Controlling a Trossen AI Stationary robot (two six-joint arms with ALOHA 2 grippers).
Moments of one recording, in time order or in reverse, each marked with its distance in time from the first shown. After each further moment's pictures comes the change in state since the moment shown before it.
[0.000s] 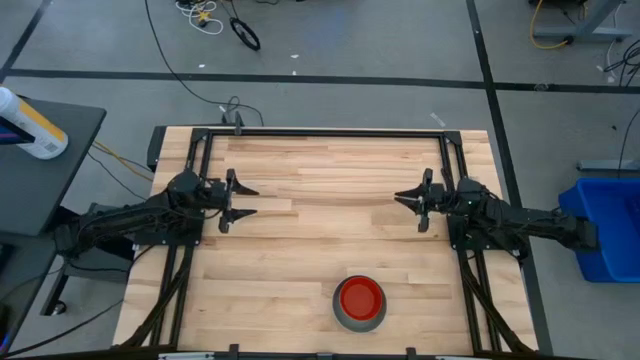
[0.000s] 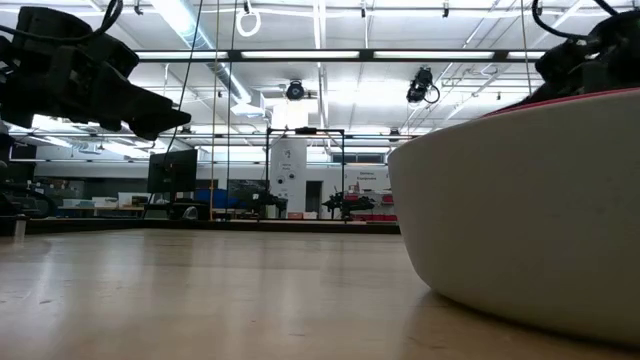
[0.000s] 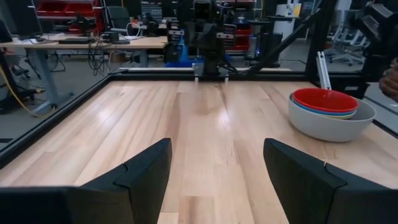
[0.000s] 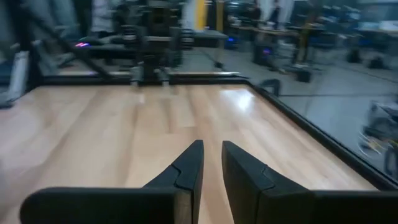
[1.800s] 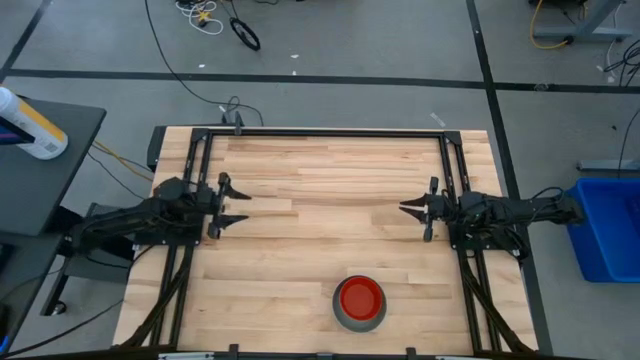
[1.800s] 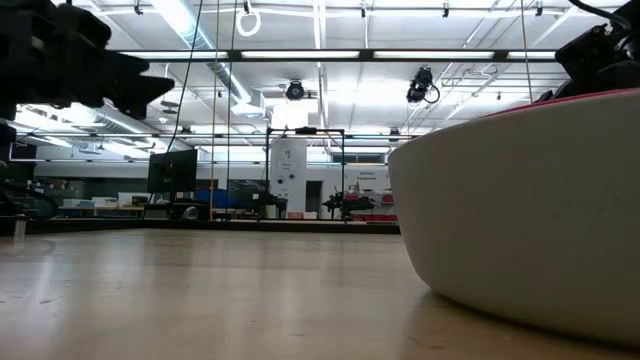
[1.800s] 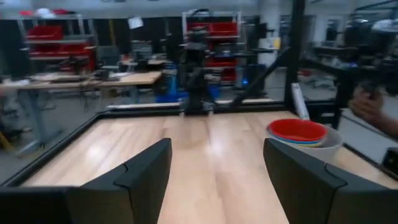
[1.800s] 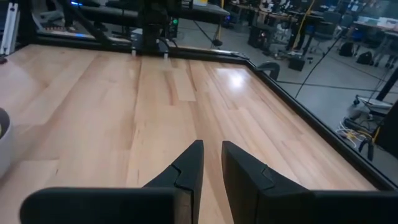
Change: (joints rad) left arm -0.144 -0.328 0.006 -0.173 -0.088 -0.029; right arm 0.368 -0.146 0.064 -0.327 0.403 -0.034
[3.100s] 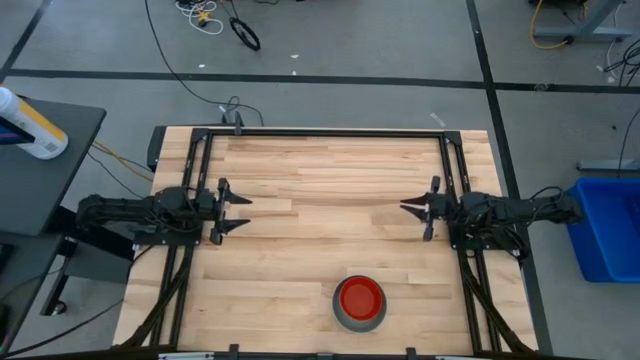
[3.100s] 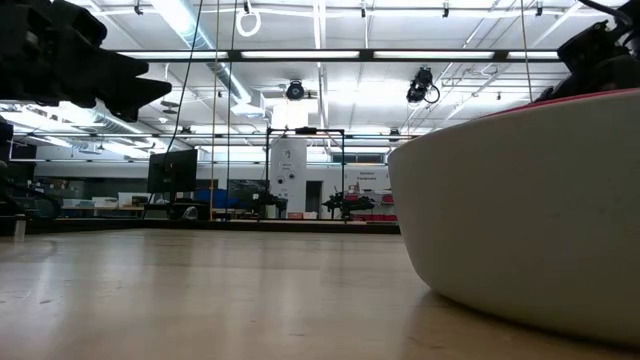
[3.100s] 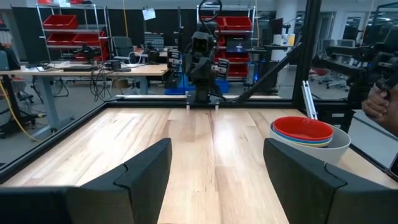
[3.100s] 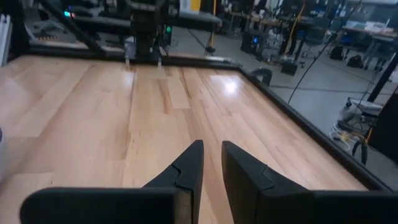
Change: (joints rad) left arm -0.320 0.001 -0.006 -0.030 -0.379 -0.029; right arm 0.019 -0.024 0.000 0.012 0.042 0.007
